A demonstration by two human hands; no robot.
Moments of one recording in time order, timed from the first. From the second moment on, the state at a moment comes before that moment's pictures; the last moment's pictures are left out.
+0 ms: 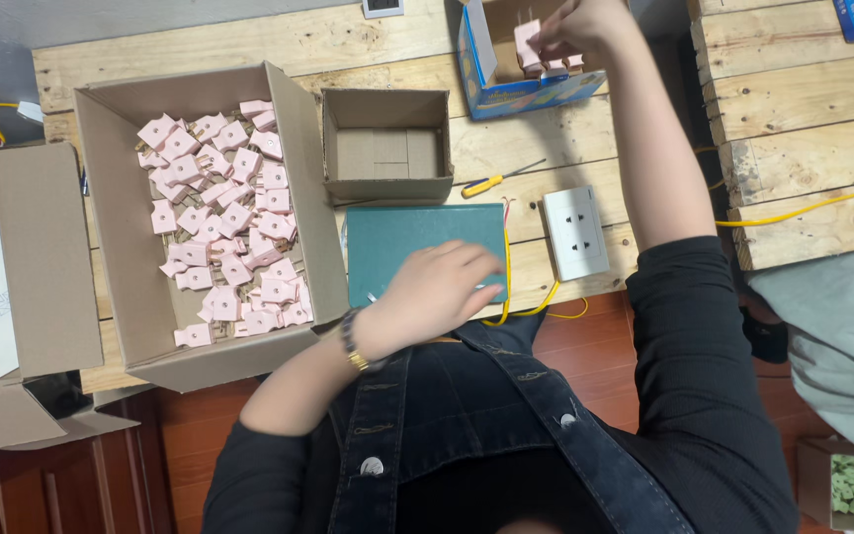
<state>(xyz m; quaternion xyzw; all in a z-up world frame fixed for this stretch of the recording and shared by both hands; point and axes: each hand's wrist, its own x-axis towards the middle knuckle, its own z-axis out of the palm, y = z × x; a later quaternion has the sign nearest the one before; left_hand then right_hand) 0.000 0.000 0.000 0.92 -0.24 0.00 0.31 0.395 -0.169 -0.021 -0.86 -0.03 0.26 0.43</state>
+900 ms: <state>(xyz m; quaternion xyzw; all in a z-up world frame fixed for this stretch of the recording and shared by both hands) -0.039 0.082 0.010 0.90 -0.17 0.07 0.40 0.458 -0.140 -0.133 -0.99 -0.02 0.11 0.11</state>
